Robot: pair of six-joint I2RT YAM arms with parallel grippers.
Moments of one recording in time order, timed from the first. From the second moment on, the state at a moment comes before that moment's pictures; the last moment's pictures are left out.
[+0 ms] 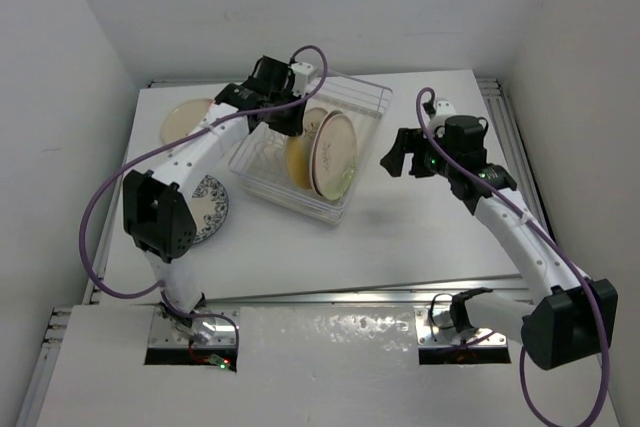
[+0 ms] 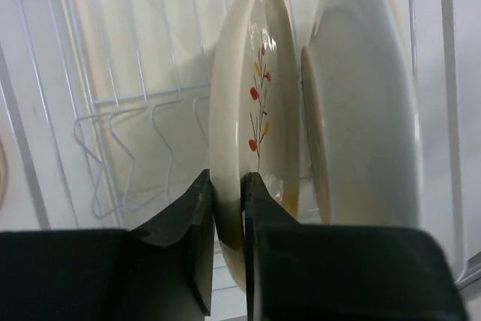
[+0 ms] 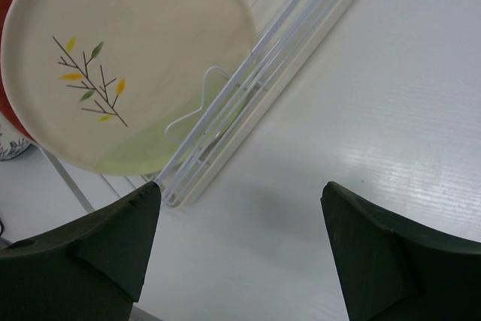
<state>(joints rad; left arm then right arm) -0.44 1.81 1.74 -0.76 0.12 0.03 0.24 1.16 0.92 -0.31 -0.23 0.25</state>
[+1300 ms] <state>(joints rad) 0.21 1.84 2.17 -0.64 0.00 -0.11 0.24 1.18 0.86 -0.25 -0.33 0.31</state>
